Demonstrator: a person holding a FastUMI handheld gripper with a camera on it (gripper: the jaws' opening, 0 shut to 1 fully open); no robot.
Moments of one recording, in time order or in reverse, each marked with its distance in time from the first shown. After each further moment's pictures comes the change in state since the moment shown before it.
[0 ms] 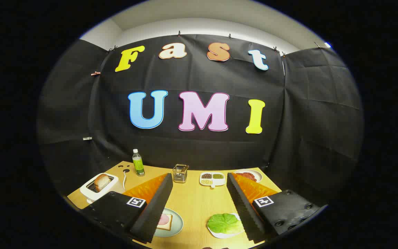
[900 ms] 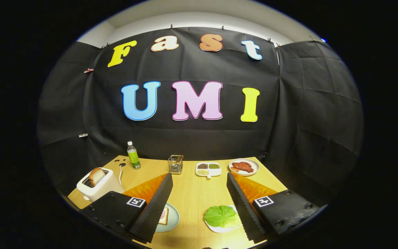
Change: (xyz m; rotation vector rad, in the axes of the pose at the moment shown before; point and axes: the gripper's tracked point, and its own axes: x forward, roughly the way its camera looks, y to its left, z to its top) arm 0.002 -0.018 -0.026 0.036 0.079 -0.029
